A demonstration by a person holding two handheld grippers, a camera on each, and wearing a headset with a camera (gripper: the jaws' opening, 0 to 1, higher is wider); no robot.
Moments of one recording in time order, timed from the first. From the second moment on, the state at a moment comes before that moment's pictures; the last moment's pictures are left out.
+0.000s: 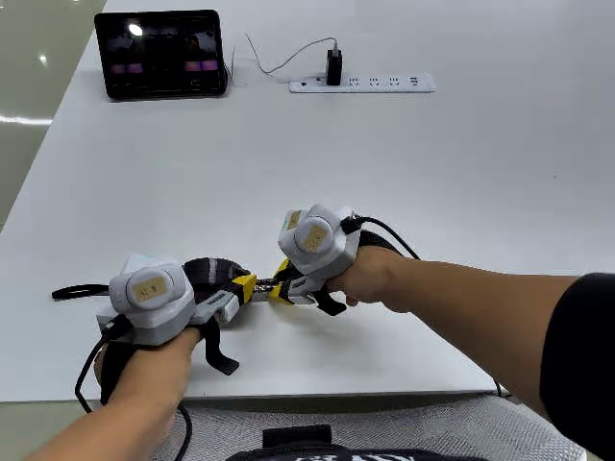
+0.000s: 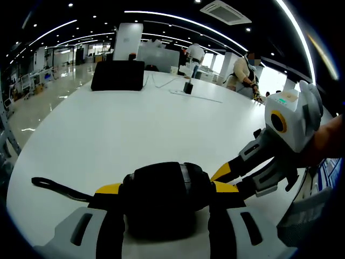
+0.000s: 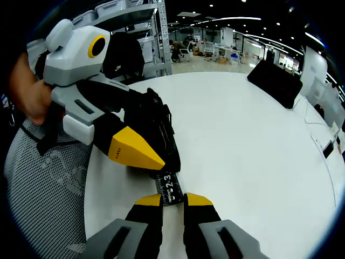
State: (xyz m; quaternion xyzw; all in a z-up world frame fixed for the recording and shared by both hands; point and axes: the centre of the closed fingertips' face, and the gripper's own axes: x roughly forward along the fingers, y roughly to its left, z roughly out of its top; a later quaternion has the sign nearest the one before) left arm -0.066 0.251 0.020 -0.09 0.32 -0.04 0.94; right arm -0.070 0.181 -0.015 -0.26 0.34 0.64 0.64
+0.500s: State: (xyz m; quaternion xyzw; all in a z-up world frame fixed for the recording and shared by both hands) left arm -0.064 0.252 0.021 -0.09 0.32 -0.04 0.94; right arm -0.073 0.197 -0.015 -0.27 0.33 0.64 0.64
